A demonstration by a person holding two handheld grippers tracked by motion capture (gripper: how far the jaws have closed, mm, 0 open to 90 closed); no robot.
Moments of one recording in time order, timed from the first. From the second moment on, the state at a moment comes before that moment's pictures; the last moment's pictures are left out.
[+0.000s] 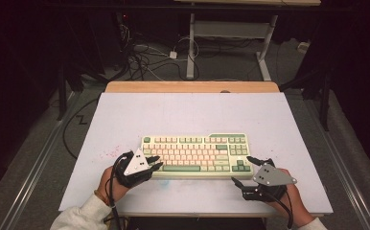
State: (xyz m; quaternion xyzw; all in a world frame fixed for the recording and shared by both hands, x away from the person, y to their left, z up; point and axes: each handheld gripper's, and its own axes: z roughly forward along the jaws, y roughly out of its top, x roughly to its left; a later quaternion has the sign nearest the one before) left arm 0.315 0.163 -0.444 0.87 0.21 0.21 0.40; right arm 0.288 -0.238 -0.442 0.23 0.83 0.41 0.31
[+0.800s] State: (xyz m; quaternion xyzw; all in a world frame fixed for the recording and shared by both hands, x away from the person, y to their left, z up) left arm 0.324 0.141 -0.454 0.88 0.20 0.18 0.38; right arm 0.287 -0.239 -0.444 0.23 0.83 0.41 0.31
